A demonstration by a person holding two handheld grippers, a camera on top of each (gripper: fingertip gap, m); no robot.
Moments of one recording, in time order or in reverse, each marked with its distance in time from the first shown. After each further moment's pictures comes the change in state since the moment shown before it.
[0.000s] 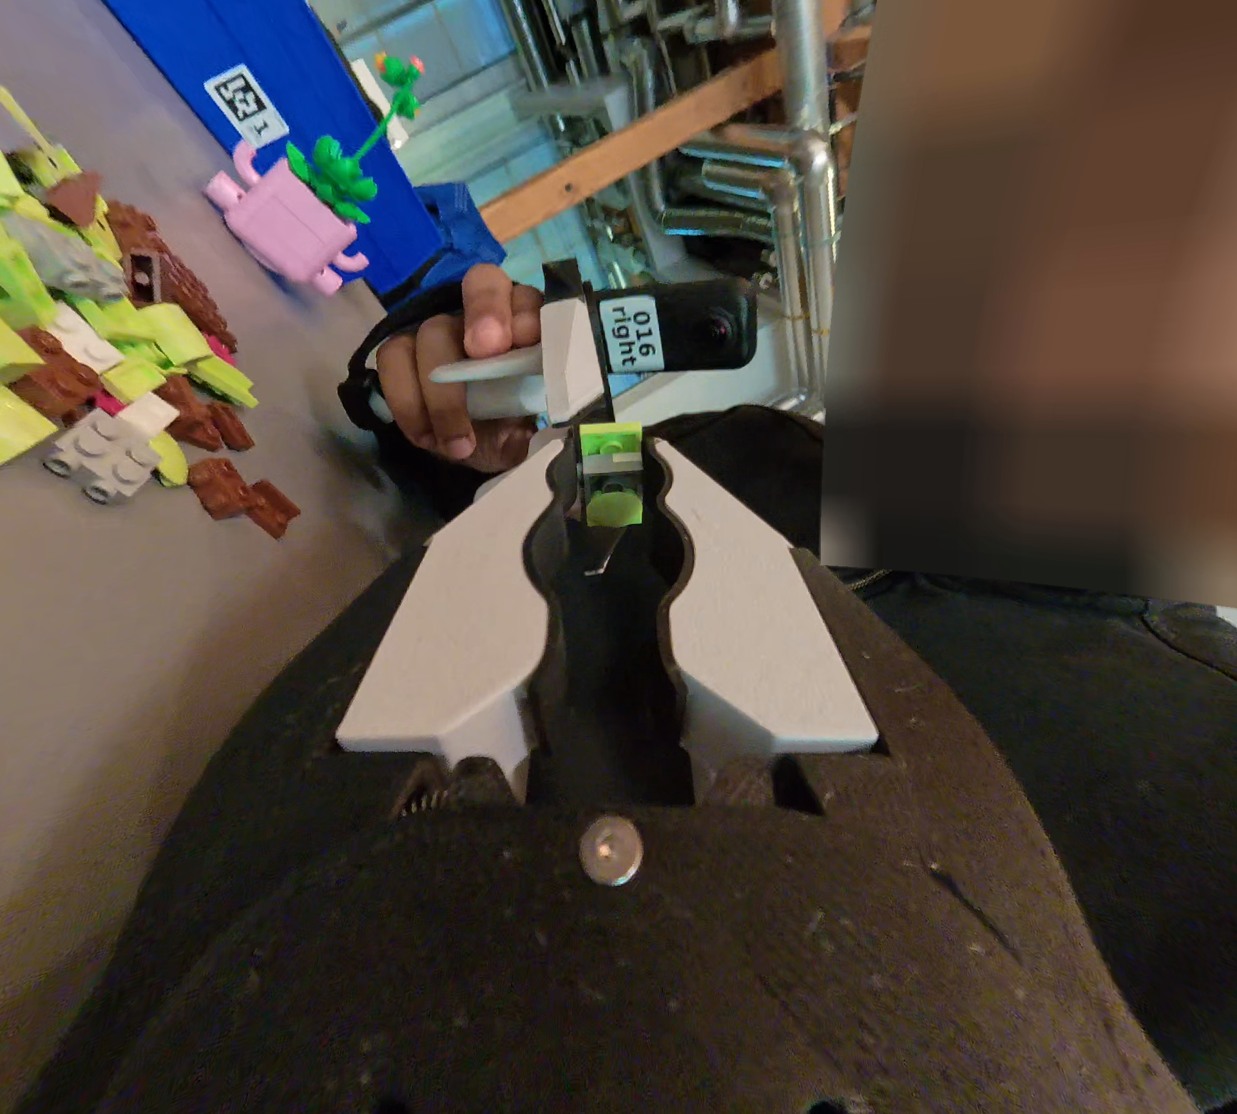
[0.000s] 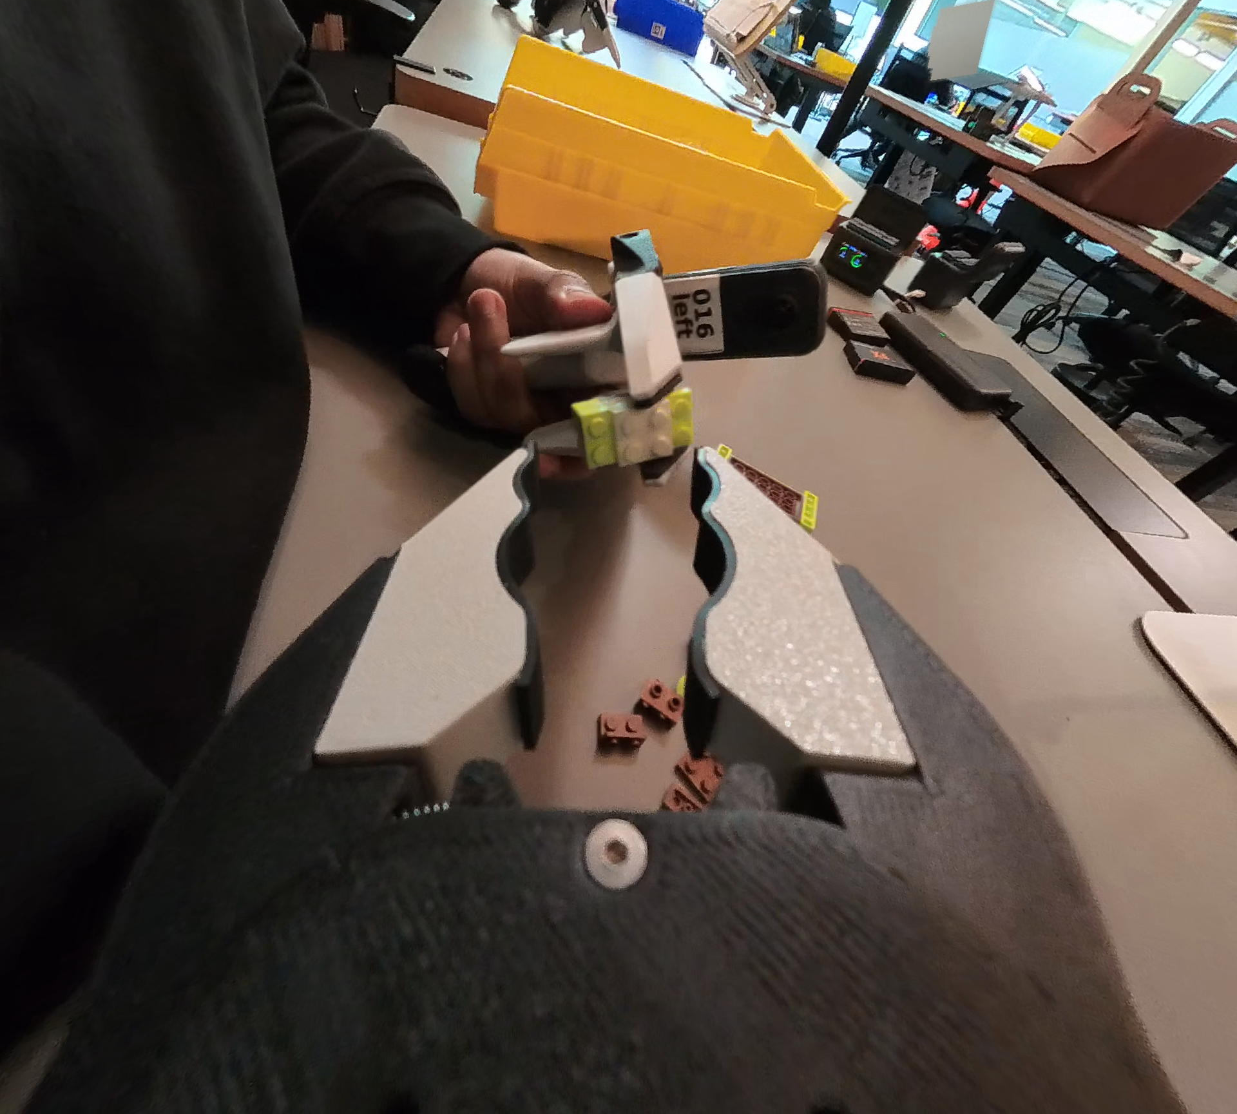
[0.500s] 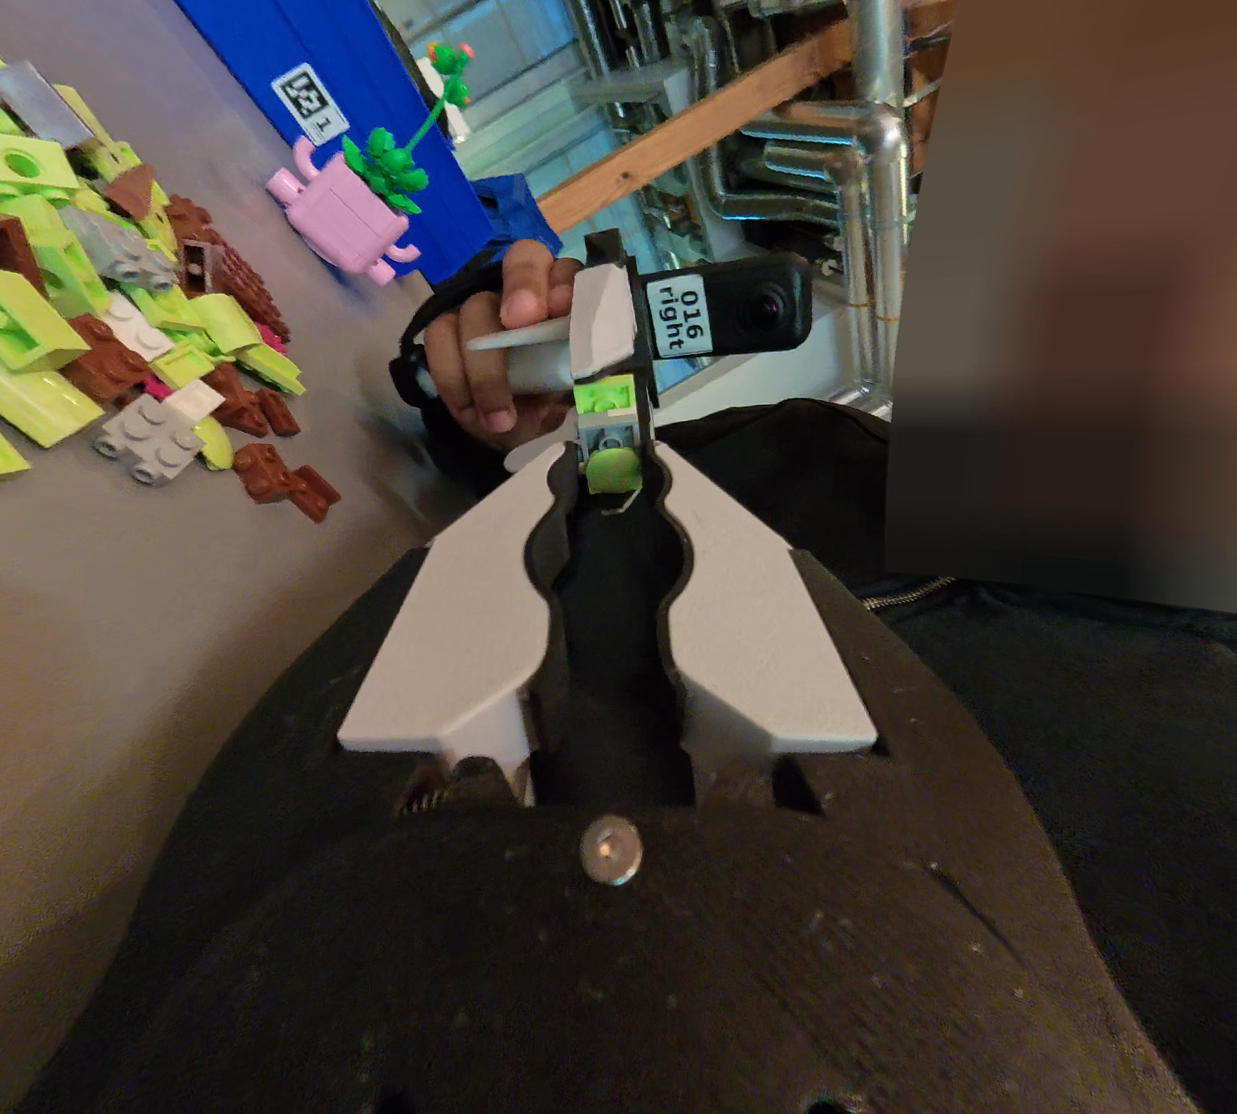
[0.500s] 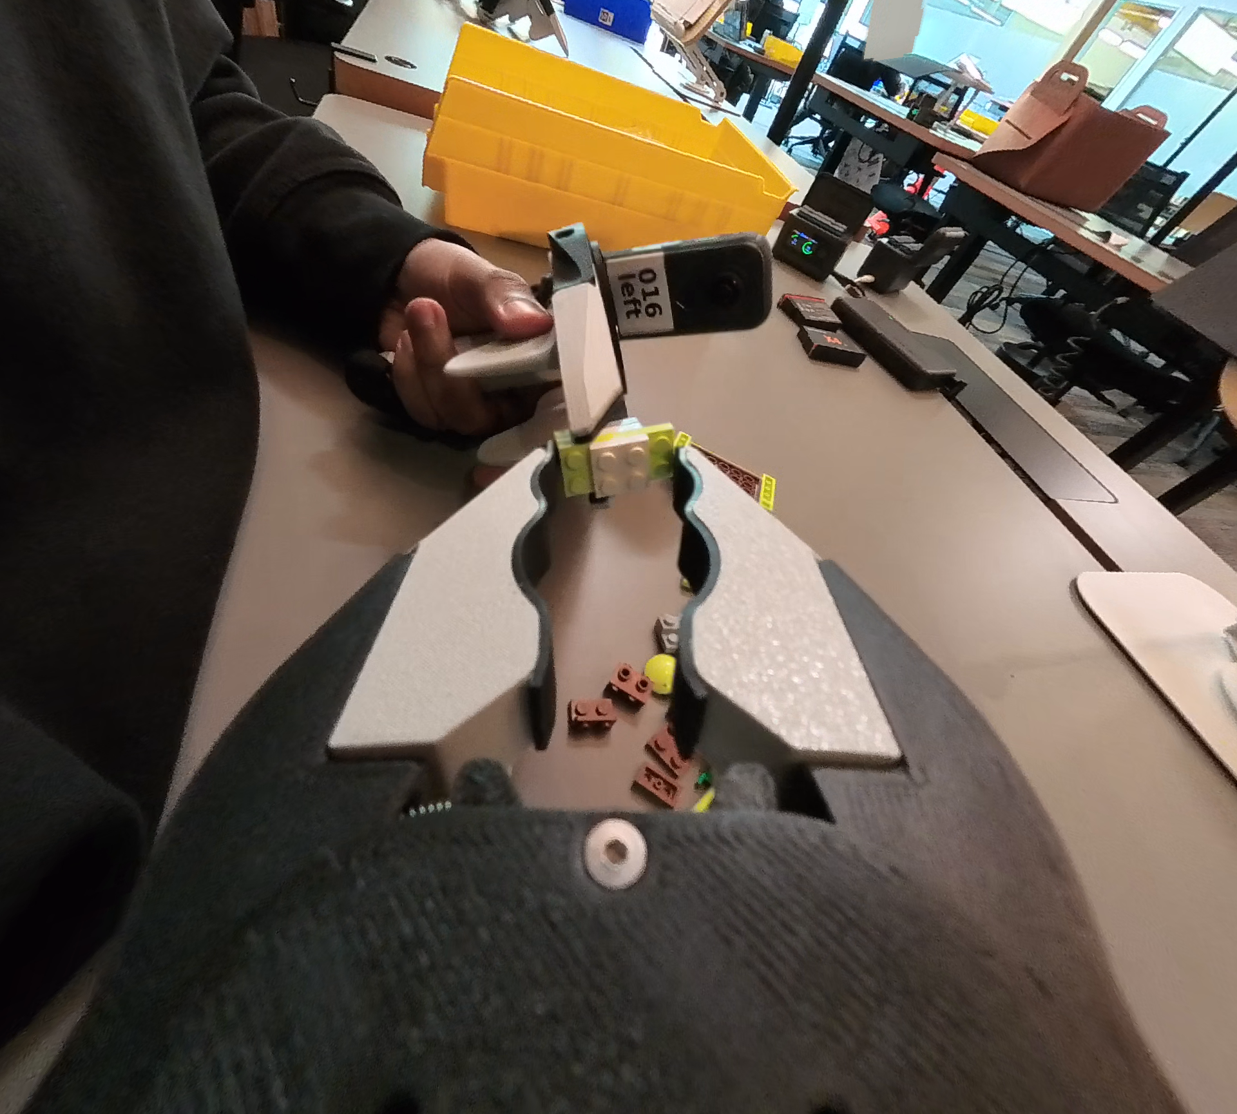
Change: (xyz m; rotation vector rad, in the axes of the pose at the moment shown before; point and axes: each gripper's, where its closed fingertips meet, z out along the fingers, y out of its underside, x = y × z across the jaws) left arm -0.010 0.005 0.003 -0.013 -0.096 0.037; right arm 0.013 0.001 -0.005 -0.015 0.069 0.004
